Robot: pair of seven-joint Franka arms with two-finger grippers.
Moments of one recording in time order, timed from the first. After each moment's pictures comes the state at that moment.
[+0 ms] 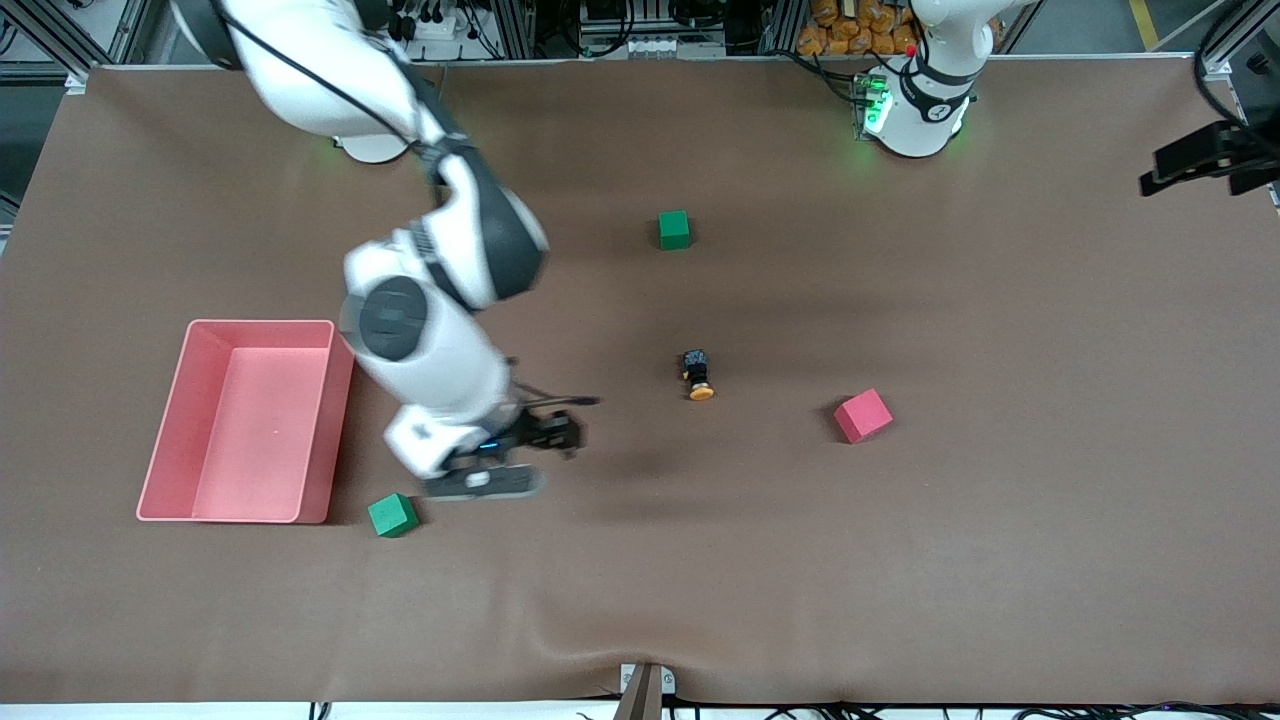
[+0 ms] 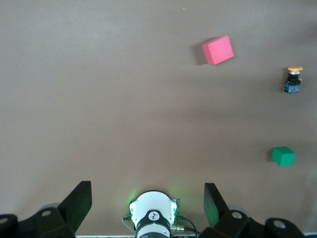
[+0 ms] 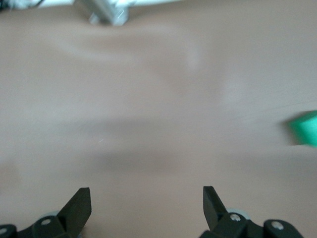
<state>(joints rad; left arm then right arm) 0.34 -0.01 -0.31 -1.47 -0.06 1.26 0.02 0.53 0.70 -0.15 -1.04 0.16 1.91 0.39</state>
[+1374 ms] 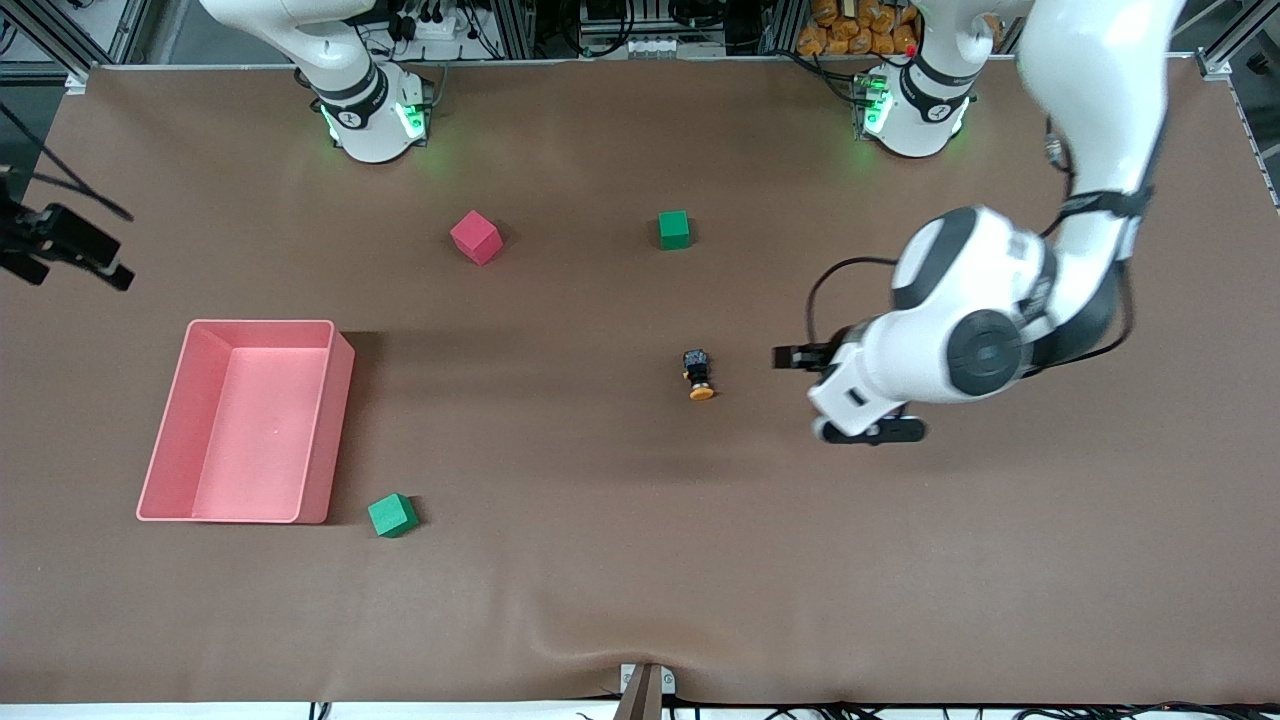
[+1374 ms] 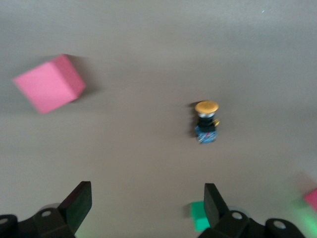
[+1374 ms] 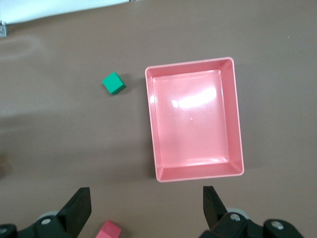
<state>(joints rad) -0.13 0.61 -0.41 -1.36 -0.06 1.72 -0.54 0.14 -0.06 -0.19 -1.60 0.05 1.64 0.07</state>
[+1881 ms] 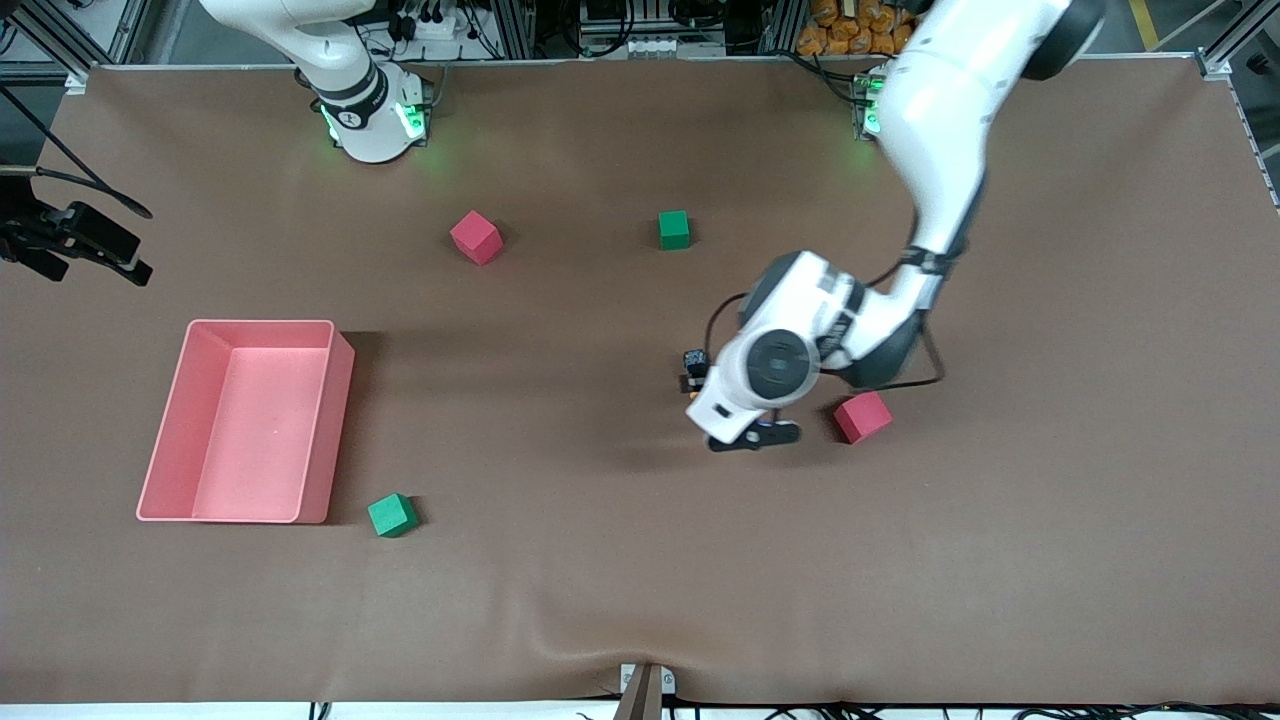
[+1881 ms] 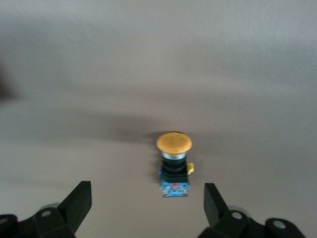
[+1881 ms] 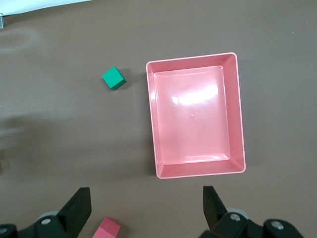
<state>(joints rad) -0.50 0.80 -0.16 -1.32 -0.06 1.90 -0.73 0.14 -0.06 -0.18 -1.61 0.05 1.65 0.07</state>
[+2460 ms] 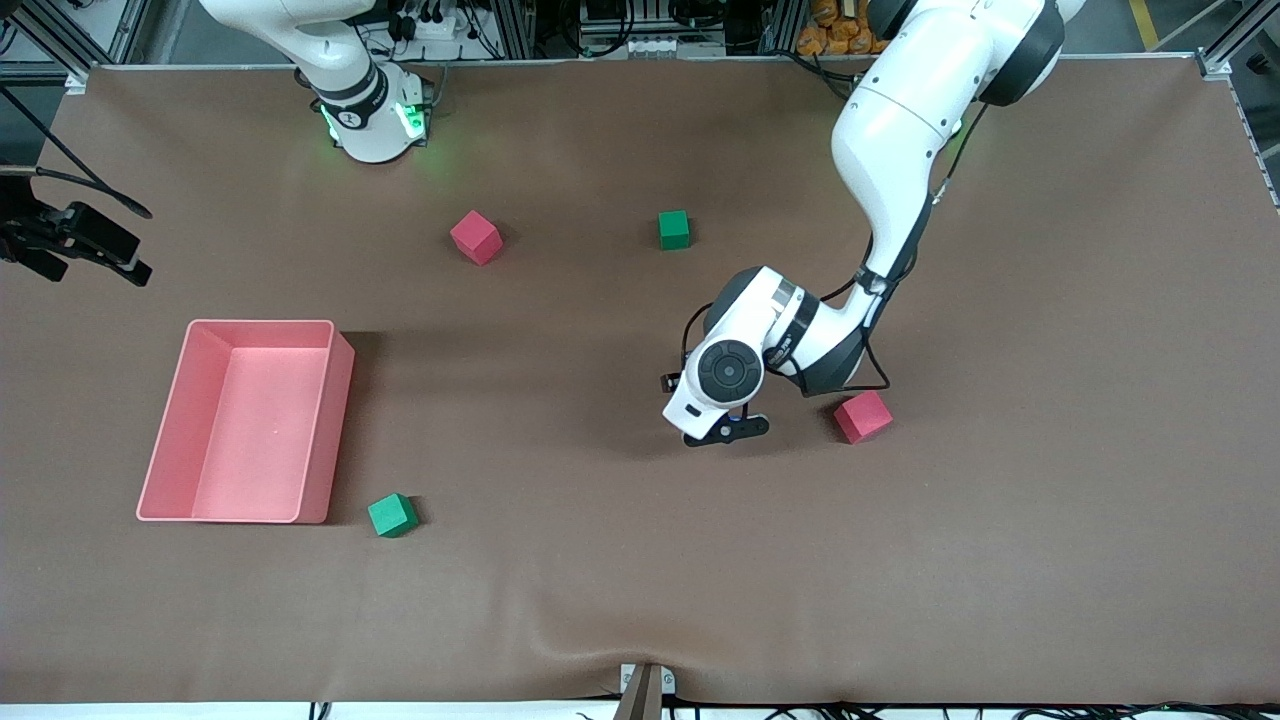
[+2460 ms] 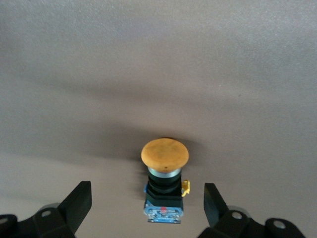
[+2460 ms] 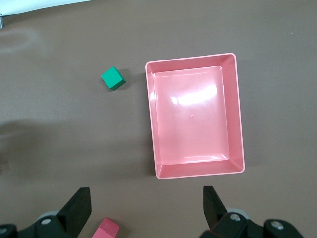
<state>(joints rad) -0.52 0.87 -0.15 -1.31 -0.07 1.94 -0.79 0.14 -0.06 -0.18 -1.61 0.04 1.65 0.06</state>
